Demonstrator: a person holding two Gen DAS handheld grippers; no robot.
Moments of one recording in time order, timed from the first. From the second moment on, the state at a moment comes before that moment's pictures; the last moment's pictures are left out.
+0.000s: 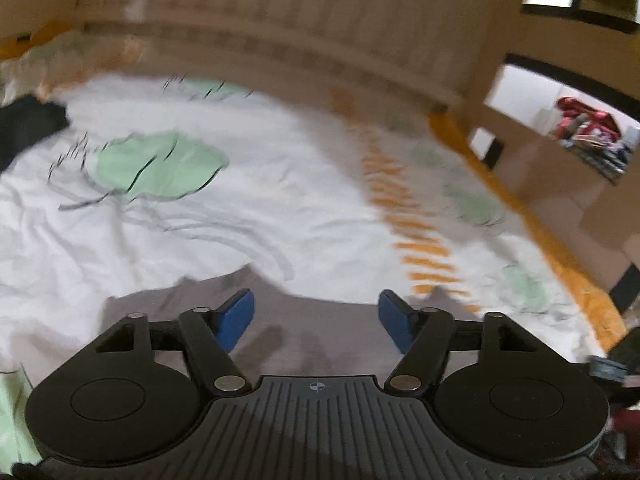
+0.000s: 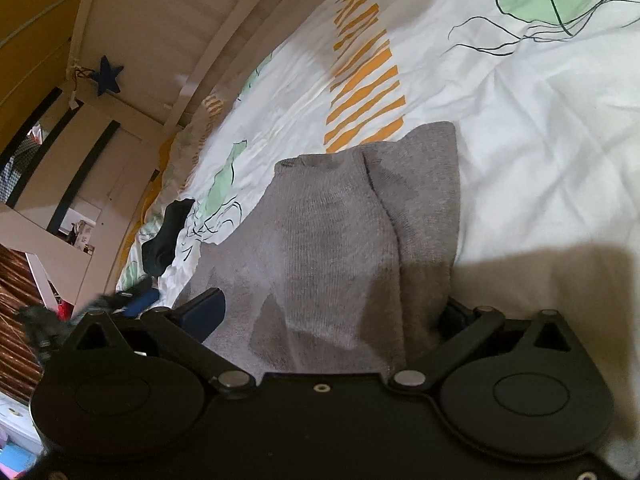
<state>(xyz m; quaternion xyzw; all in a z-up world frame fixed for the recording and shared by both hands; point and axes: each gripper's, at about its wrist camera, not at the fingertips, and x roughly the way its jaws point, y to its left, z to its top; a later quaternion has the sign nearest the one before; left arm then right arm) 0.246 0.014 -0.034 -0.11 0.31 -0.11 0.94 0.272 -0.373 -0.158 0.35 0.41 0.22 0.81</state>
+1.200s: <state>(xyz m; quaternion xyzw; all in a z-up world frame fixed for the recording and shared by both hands) 0.239 -0.045 -0.095 -0.16 0.38 -0.11 0.91 0.265 -0.372 -0.156 0.34 0.42 0.24 0.81</state>
